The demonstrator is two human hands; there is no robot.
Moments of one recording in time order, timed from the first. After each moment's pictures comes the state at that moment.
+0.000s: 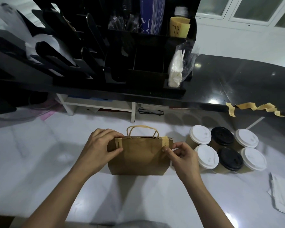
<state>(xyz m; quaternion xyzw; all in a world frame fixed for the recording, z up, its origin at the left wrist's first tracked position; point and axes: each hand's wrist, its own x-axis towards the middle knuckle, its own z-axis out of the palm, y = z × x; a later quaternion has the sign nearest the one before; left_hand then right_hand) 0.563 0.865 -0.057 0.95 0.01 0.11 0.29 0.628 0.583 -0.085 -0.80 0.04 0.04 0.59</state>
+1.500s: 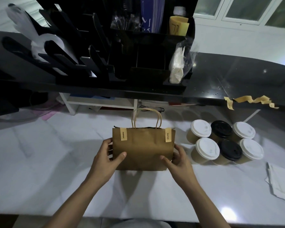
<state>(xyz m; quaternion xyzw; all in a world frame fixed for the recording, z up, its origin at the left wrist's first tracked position) 0.526 0.851 -0.104 0.78 0.20 0.04 0.60 0.579 0.592 -0.100 -0.81 0.01 0.11 0.57</state>
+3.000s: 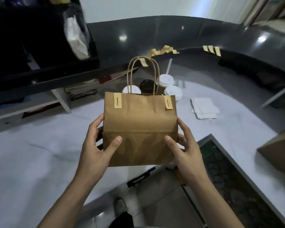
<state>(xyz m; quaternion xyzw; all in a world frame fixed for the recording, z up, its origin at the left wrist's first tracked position) 0.494 0.701 -0.019 0.77 -0.01 -0.04 0.63 0.432 0.469 -0.020 -0.75 0.20 -0.08 0.63</state>
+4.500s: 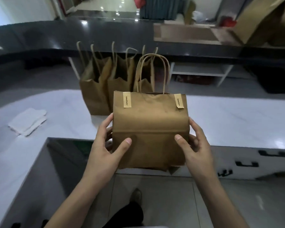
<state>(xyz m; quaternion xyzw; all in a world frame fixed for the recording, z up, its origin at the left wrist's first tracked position) 0.217 0.311 -0.003 0.63 -0.44 -0.36 0.53 -0.014 0.246 -0.019 -0.52 0.55 -0.44 0.49</state>
